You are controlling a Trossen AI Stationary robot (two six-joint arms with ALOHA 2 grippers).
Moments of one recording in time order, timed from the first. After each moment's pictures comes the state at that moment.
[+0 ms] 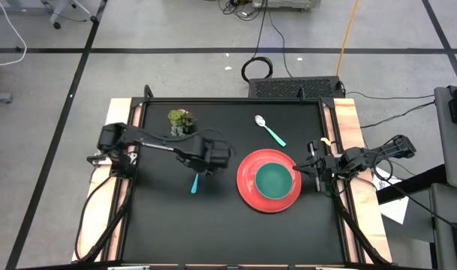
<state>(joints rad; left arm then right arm) -0.05 1.84 1.48 -1.20 -0.03 -1.12 0.32 0.01 0.02 0.12 0.21 -0.13</state>
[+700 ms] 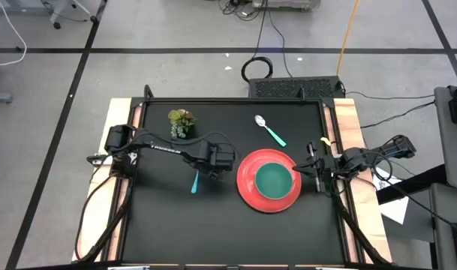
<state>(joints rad) -0.05 1.91 1.46 -1.10 -0.07 -1.07 0.32 0.01 0.02 0.10 0.21 -0.09</state>
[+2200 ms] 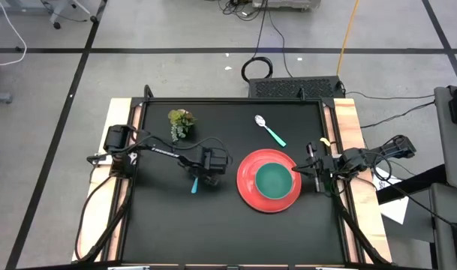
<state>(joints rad) -0.04 1.90 1.22 -0.91 -0.05 -1.07 0.32 0.01 0.02 0.07 0.21 -0.09</state>
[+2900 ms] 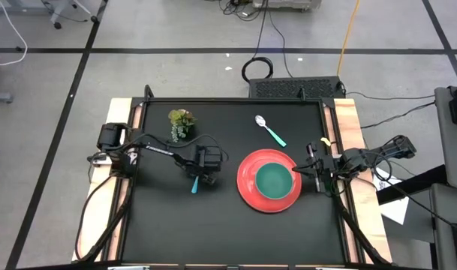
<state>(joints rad) -0.02 1.89 1.09 -0.80 -0.01 -1.08 0.32 0.01 0.02 0.07 0.21 -0.07</state>
